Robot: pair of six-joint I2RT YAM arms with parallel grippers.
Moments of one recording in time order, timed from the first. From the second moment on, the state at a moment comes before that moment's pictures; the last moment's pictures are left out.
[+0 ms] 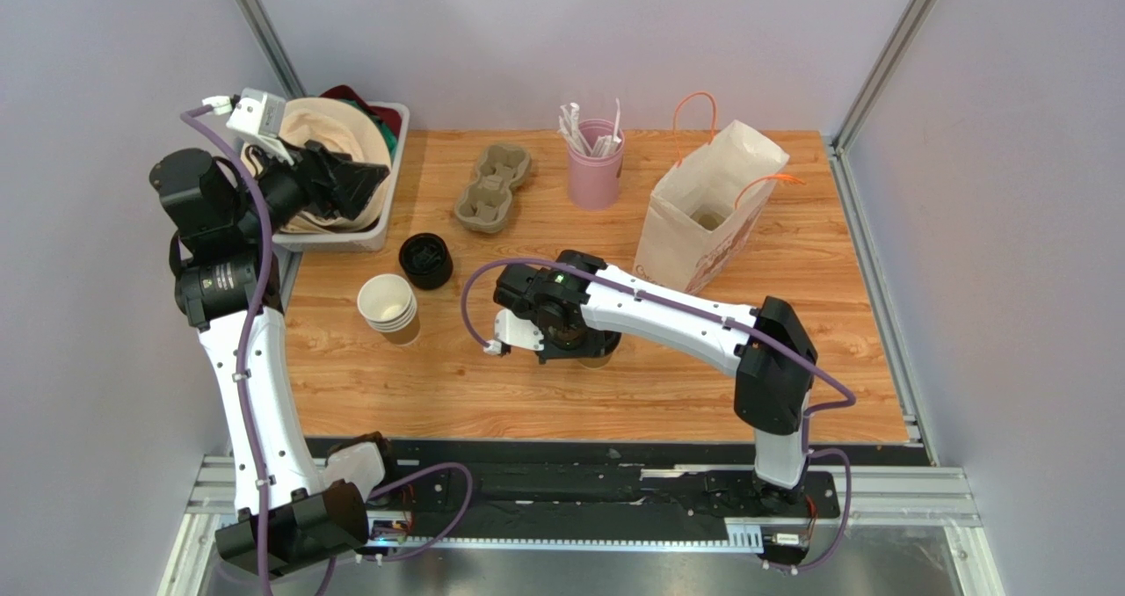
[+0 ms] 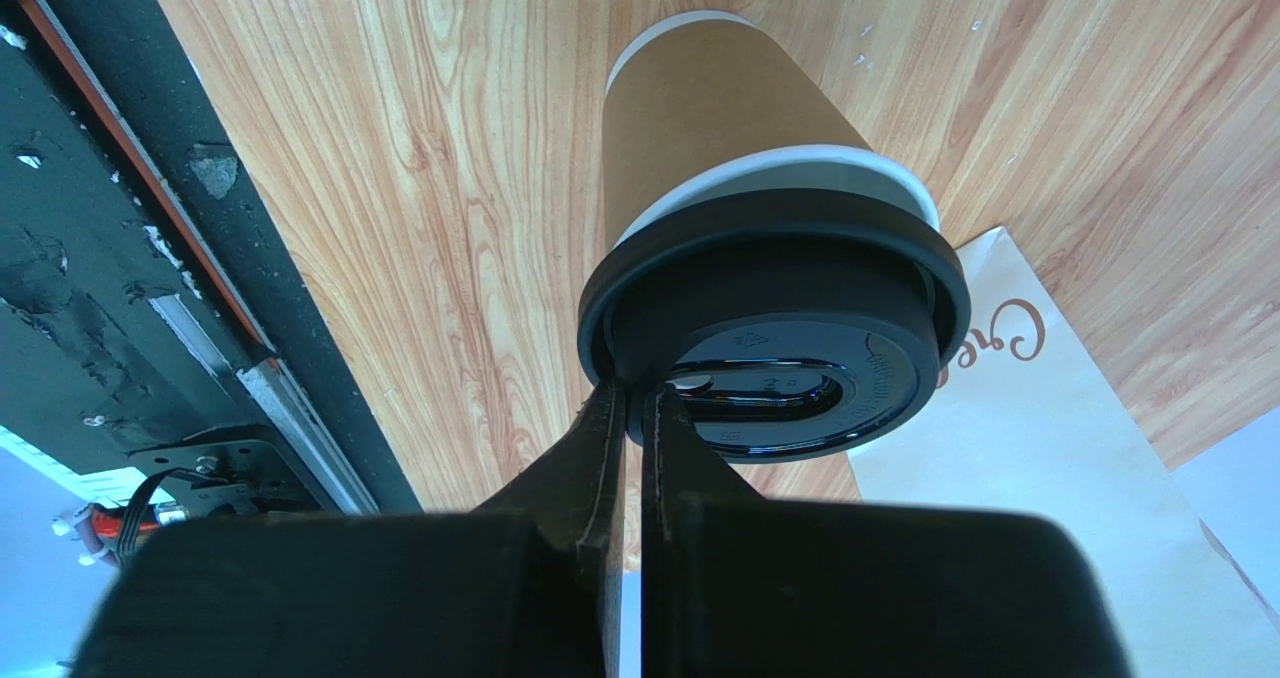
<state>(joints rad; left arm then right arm) 0.36 1.04 1.37 -0.40 0.91 -0.17 1.09 1.89 1.70 -1.30 0.17 -0.53</state>
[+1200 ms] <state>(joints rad) 0.36 1.04 1.35 -0.38 0.92 -0.18 1.09 1.92 1.70 -1.30 0.16 -0.51</state>
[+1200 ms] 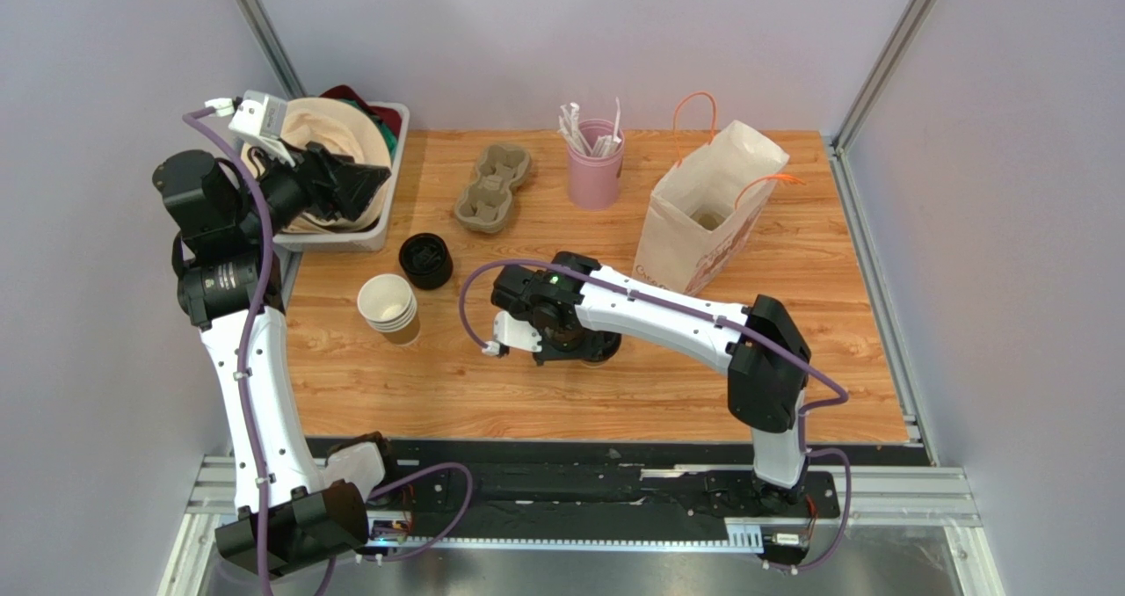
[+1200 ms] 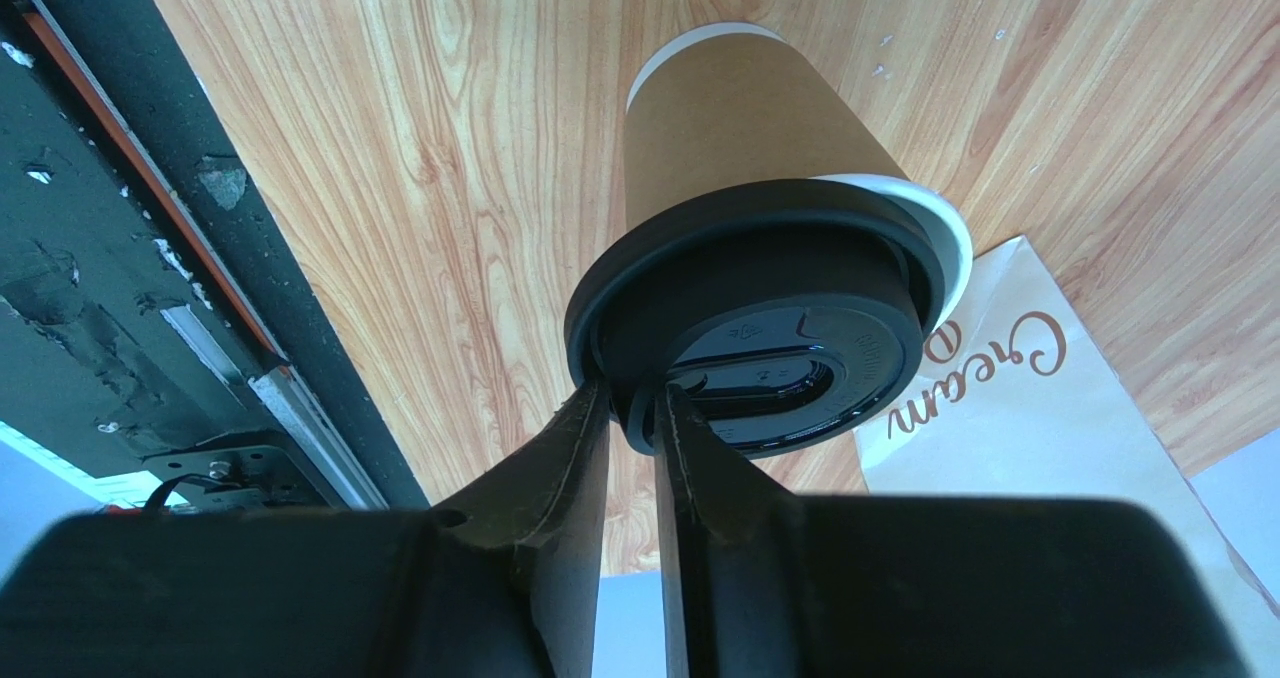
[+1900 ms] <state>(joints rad) 0.36 1.04 1.35 -0.38 0.93 -0.19 1.09 1.92 1.73 -1.30 0.22 -0.49</state>
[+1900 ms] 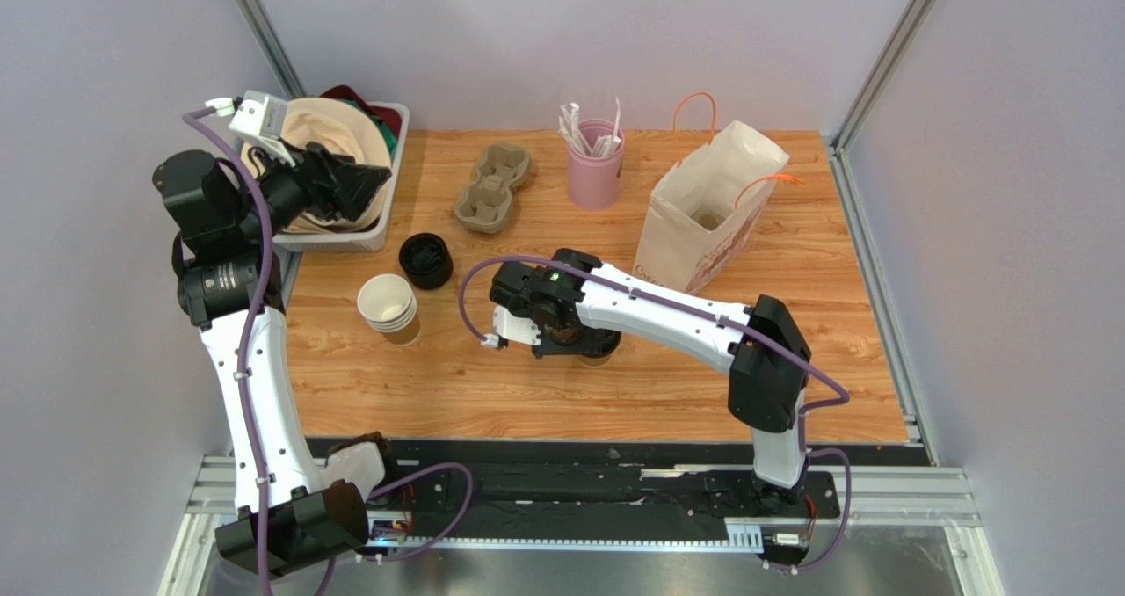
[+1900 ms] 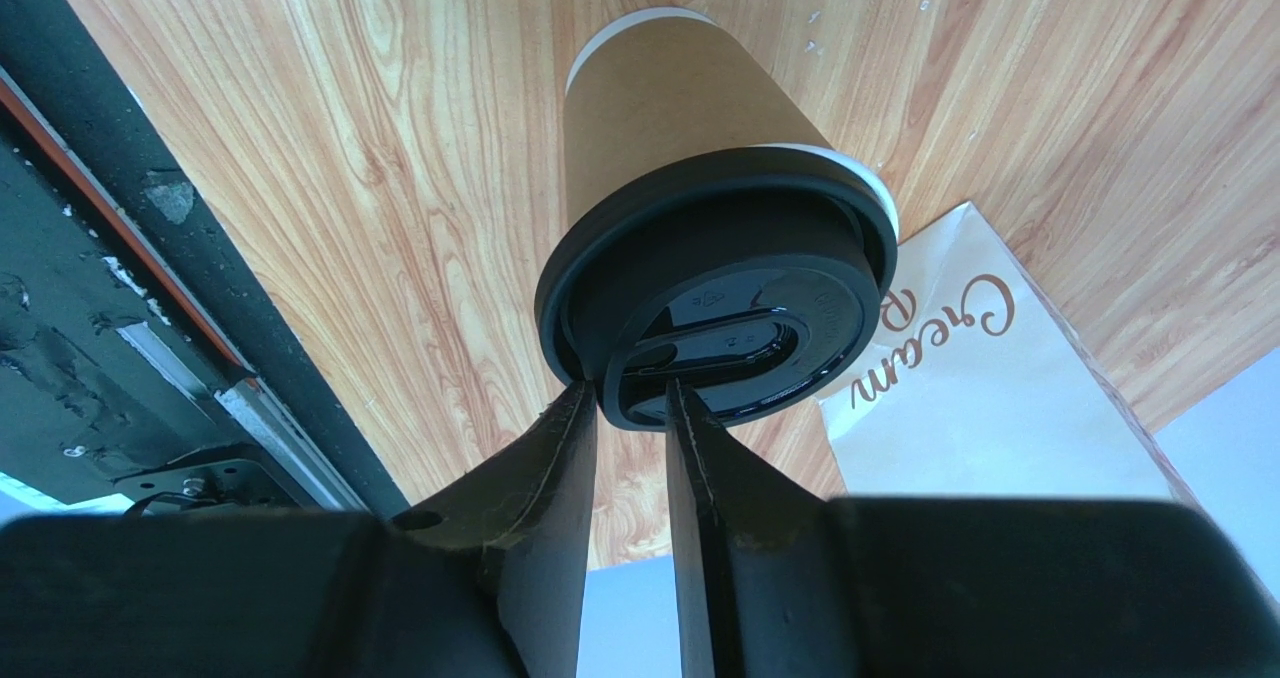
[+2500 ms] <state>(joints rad) 0.36 1.04 1.35 -0.38 0.93 -0.19 1.09 1.92 1.73 -1.30 0.26 -0.49</state>
